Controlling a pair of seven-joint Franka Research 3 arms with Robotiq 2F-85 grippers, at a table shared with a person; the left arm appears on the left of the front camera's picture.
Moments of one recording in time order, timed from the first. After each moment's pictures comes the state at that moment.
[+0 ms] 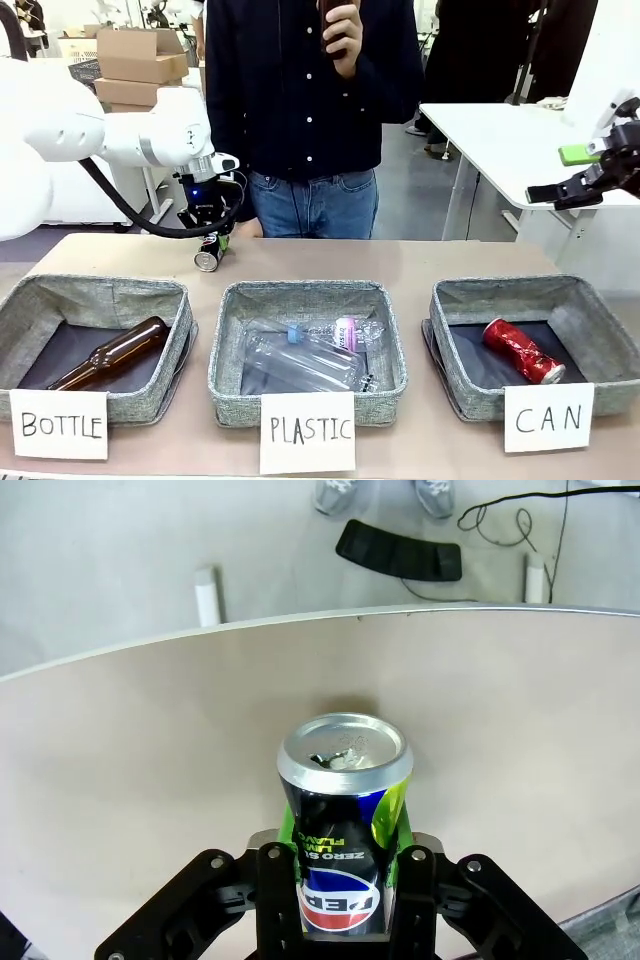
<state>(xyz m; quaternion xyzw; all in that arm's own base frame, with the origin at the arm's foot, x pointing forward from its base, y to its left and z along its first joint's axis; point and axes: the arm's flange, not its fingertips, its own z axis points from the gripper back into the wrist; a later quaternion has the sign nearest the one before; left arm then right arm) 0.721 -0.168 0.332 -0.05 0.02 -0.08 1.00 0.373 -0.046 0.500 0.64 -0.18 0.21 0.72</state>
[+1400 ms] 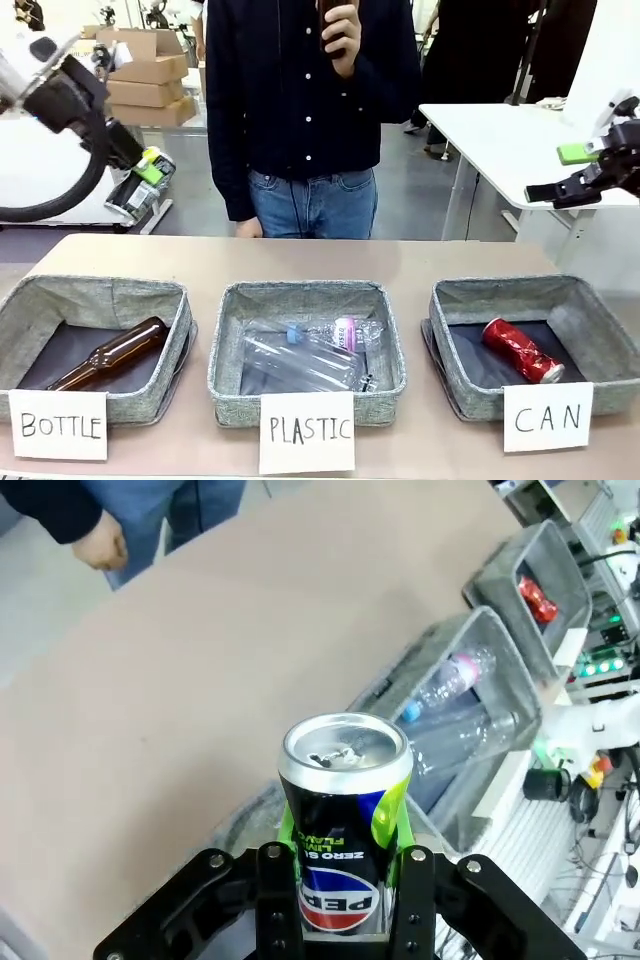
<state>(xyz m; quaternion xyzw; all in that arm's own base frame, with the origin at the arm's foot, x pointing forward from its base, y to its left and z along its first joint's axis) 0.483 -0.066 0.565 -0.27 -0.18 -0.34 0.89 0.375 -0.046 0.501 0.64 -0.18 0.21 0.72</state>
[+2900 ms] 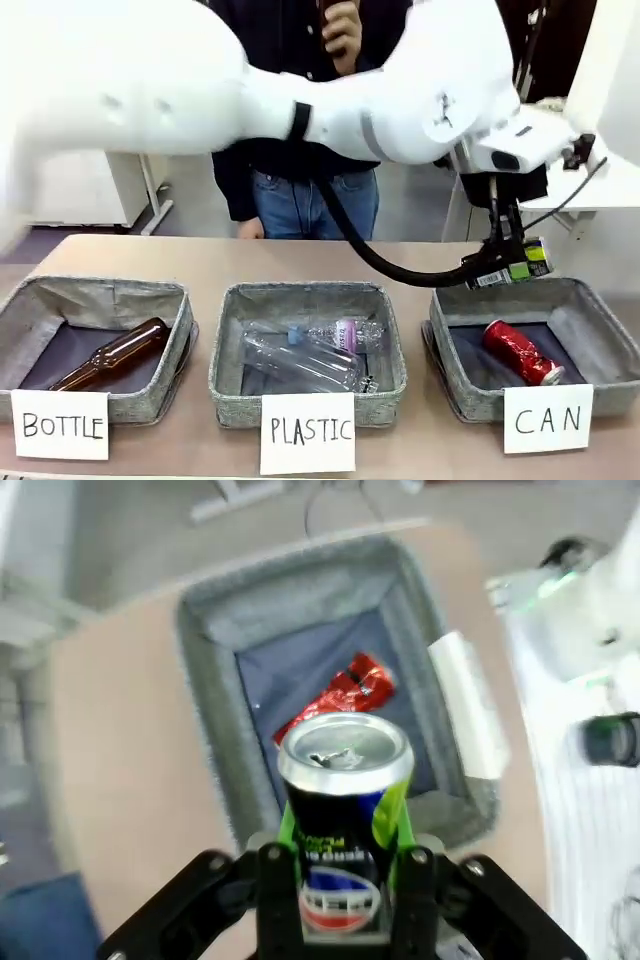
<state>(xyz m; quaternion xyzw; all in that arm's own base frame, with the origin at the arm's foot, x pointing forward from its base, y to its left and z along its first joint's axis) 0.383 -0.636 0.510 -0.16 -0.18 -0.79 0.57 0.177 -0.297 0.538 0.42 -0.36 0.06 0.83</state>
